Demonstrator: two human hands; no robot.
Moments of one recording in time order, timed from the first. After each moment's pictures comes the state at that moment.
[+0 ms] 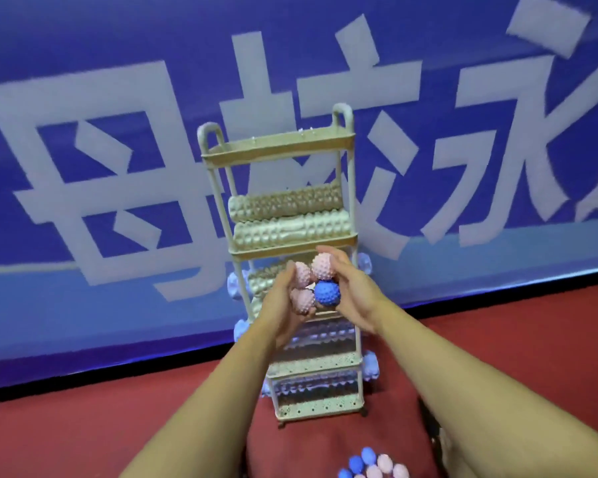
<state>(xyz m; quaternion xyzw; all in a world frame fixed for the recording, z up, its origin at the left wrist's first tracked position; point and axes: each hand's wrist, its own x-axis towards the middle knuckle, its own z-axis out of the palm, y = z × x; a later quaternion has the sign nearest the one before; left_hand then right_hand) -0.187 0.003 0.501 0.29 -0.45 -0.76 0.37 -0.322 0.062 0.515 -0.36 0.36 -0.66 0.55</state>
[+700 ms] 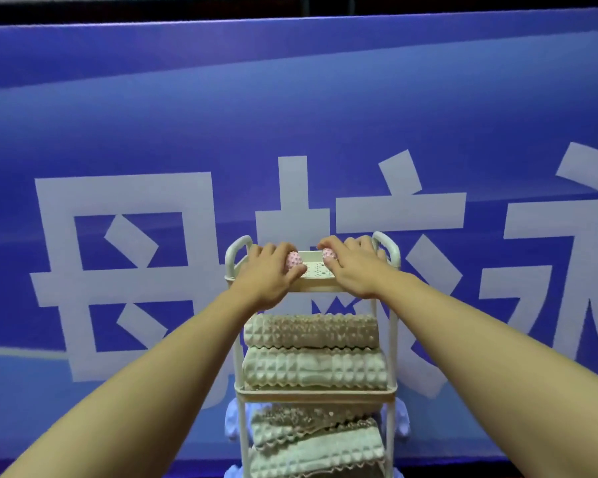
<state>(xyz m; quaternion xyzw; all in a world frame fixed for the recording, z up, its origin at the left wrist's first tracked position) -0.193 -0.189 0.739 0.45 -0.84 0.03 0.30 -0.385 -0.125 0.756 -0.69 0.69 -0.20 -0.08</state>
